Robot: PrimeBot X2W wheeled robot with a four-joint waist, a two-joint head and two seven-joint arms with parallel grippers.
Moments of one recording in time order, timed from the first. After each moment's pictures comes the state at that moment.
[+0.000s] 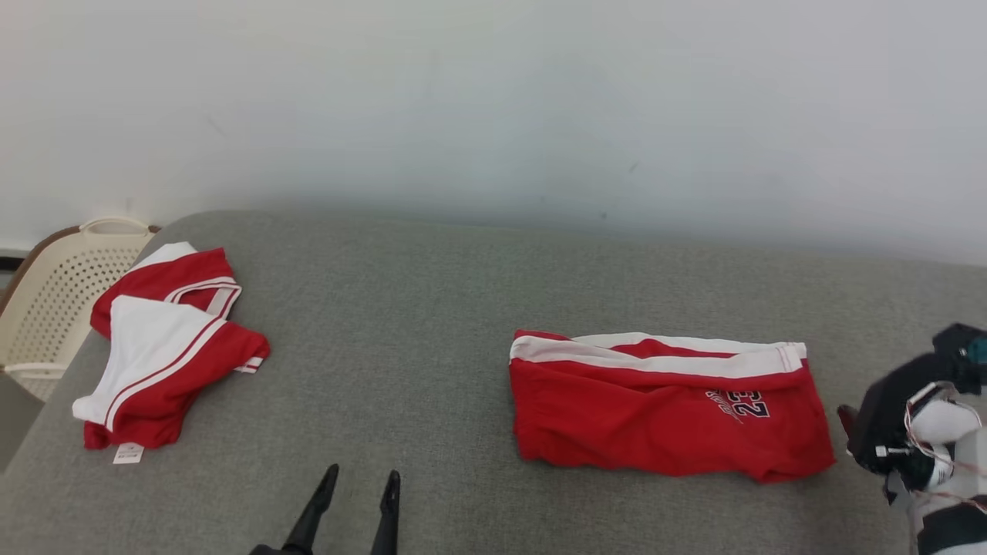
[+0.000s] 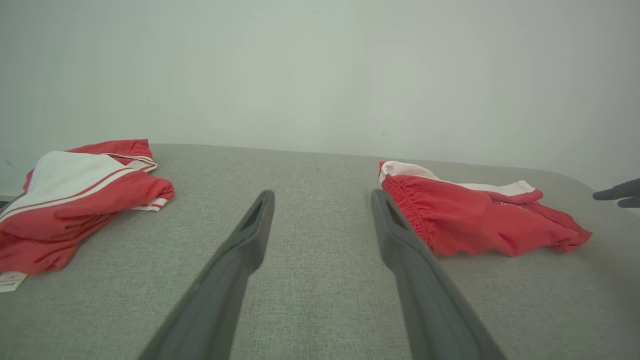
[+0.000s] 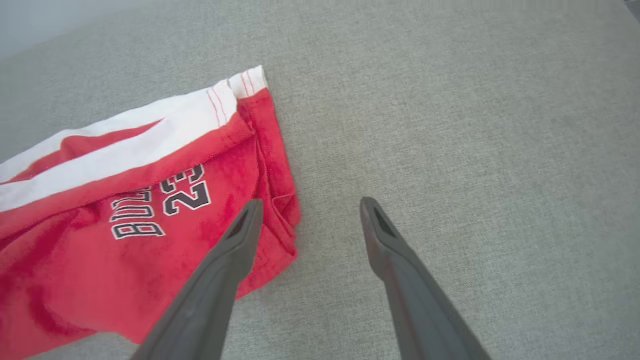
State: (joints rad) left arm 0.04 0.22 -0.38 0.04 -0.36 0.07 -0.19; right arm -0.52 -0.15 -0.48 0.72 -0.01 0.13 0.66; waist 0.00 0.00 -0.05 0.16
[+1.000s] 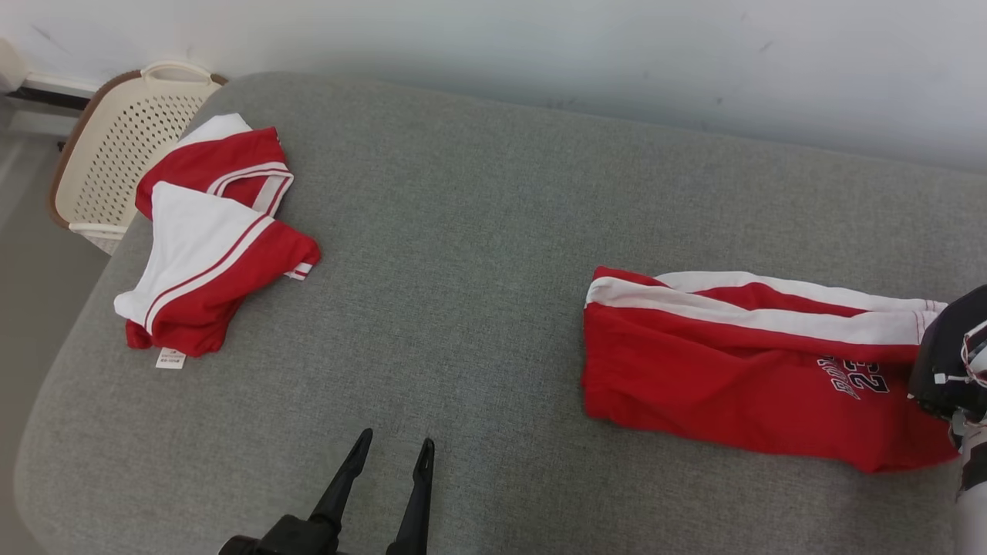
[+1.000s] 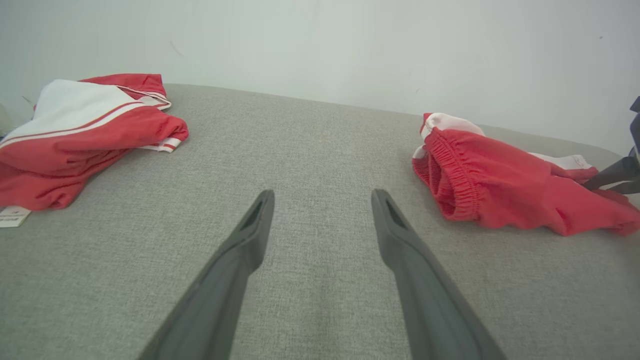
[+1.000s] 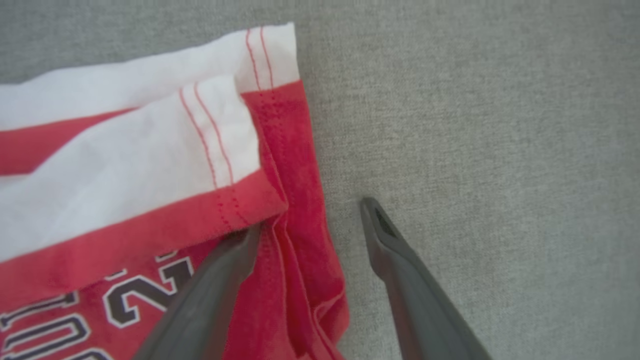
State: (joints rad) left arm -0.02 0.19 -0.43 0.02 -0.36 0.06 -0.18; right arm -0.67 -0.18 -0.60 0.68 -0.25 0.13 0.89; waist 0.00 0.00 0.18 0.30
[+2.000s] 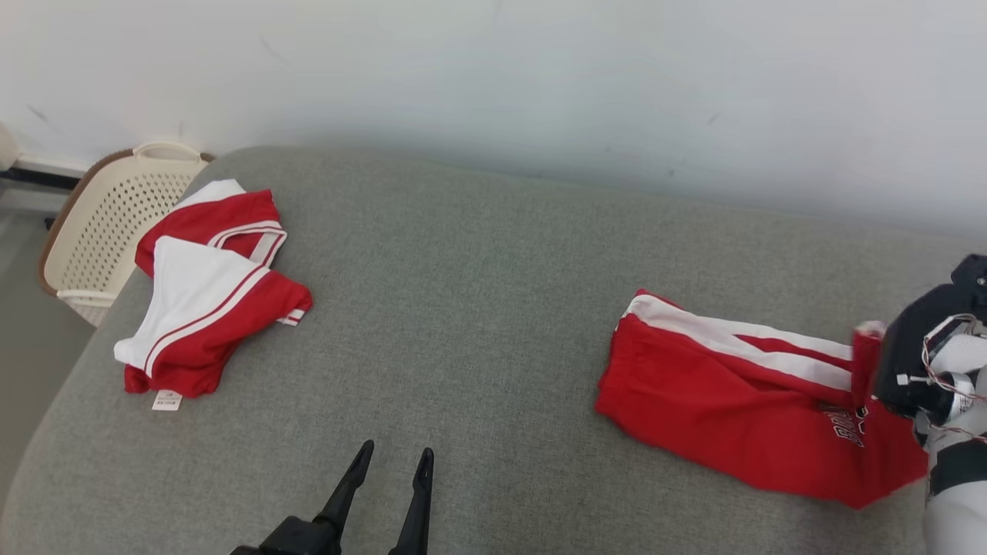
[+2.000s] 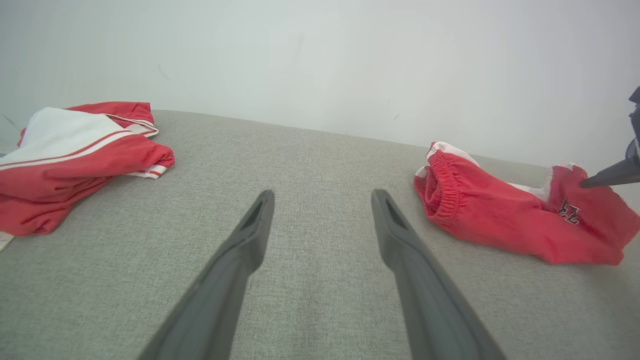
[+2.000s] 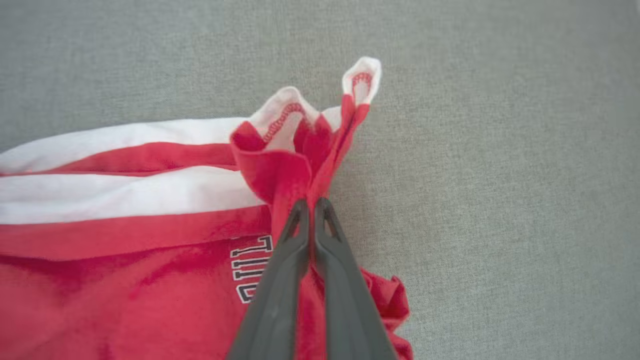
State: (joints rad) left arm -0.04 0.18 -0.45 0.08 -0.40 0.07 -0.19; right arm -0.66 -0.15 -0.54 0.66 -0.23 0.13 0.87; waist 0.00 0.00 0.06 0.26
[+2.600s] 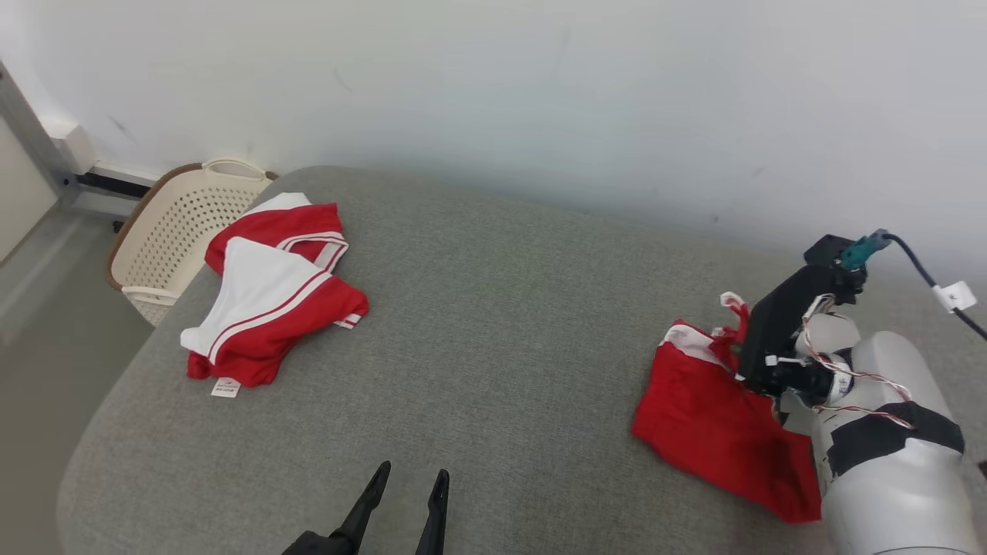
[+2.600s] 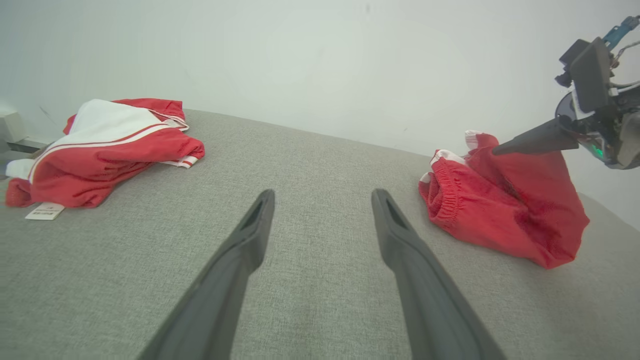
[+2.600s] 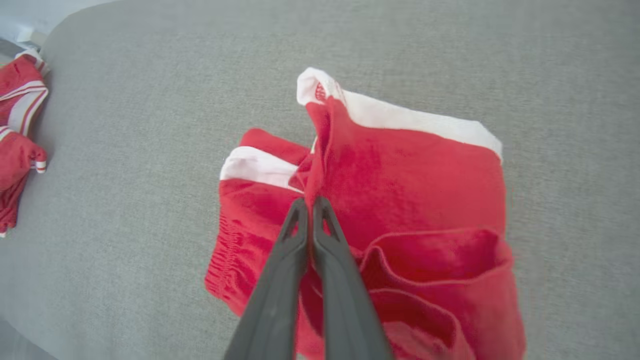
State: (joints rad) left arm -0.02 0.17 -0.48 0.10 -0.42 0.06 -0.19; right arm -0.74 -0.05 -0.31 0.81 0.09 0.13 0.81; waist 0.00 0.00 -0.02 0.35
